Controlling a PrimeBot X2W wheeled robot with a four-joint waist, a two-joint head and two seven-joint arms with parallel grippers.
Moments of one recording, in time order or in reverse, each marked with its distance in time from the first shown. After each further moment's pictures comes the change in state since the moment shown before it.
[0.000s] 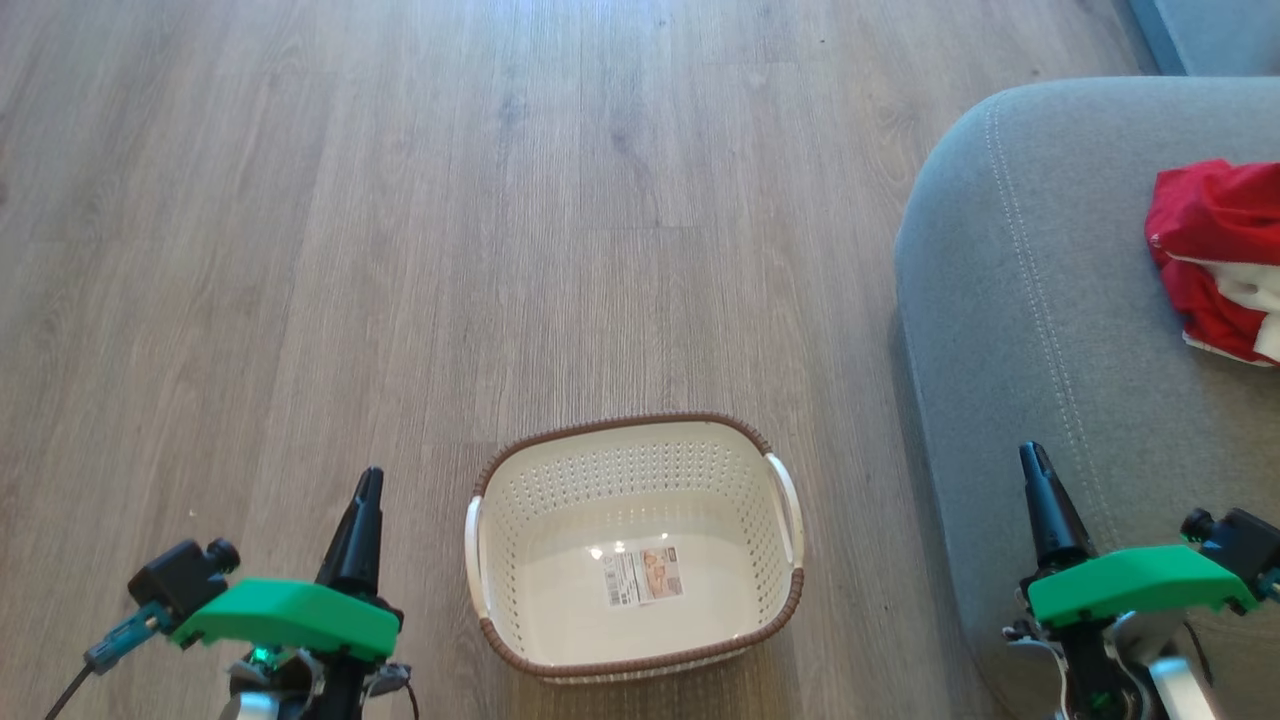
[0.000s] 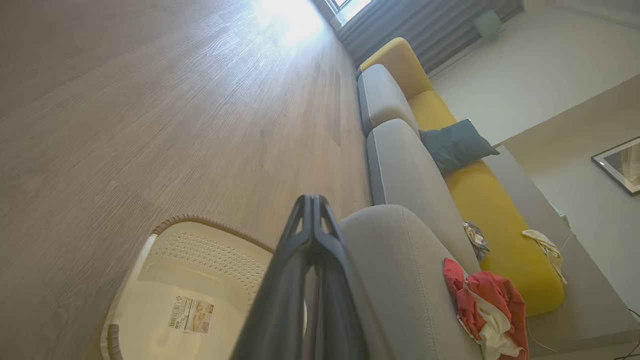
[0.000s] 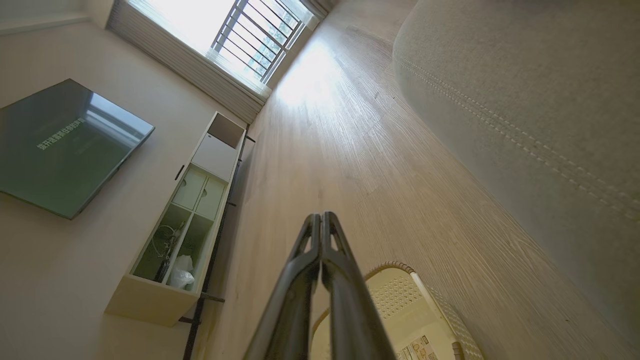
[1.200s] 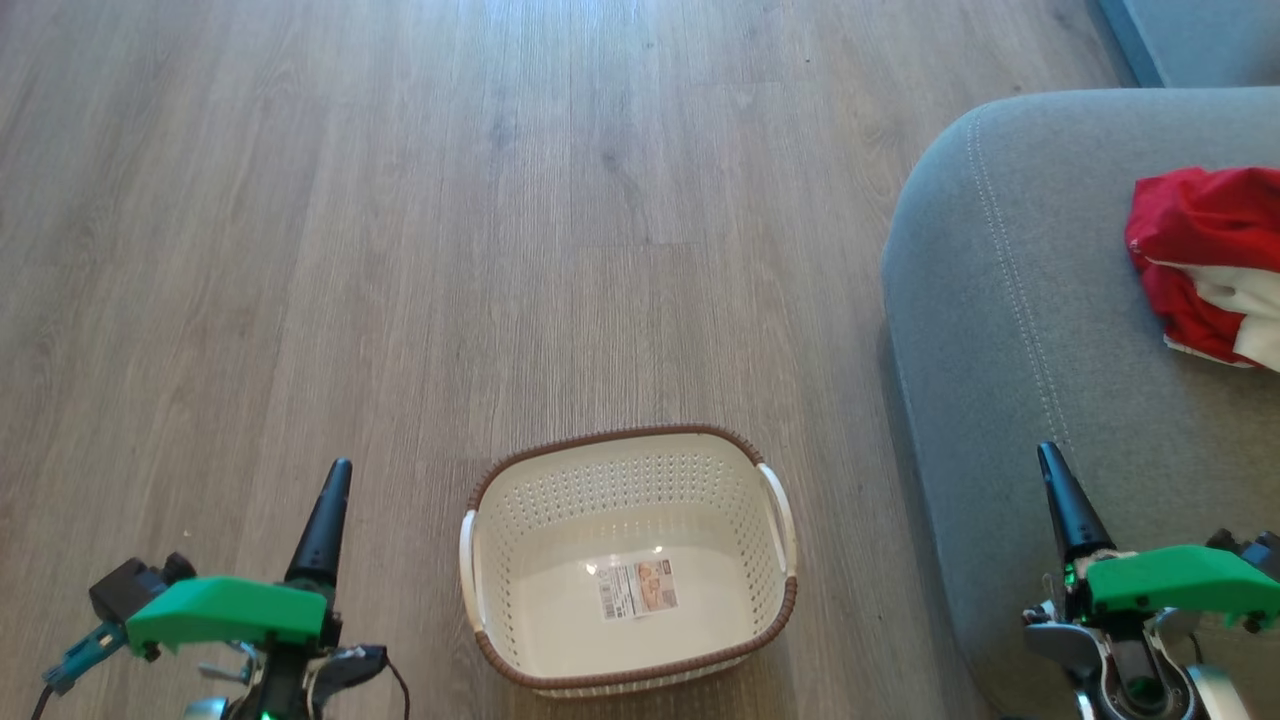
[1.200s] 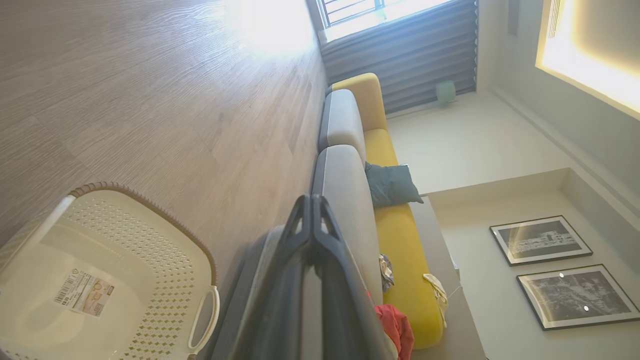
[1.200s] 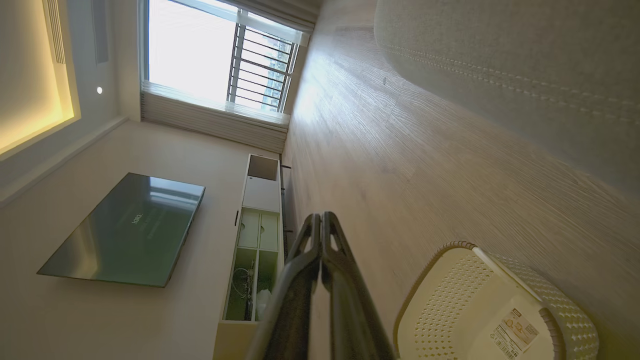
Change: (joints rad) left arm -0.017 0.001 0.072 0.020 -0.371 -0.037 0.097; right arm -0.006 0.019 -0.066 0.000 0.354 0.000 0.097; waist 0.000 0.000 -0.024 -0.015
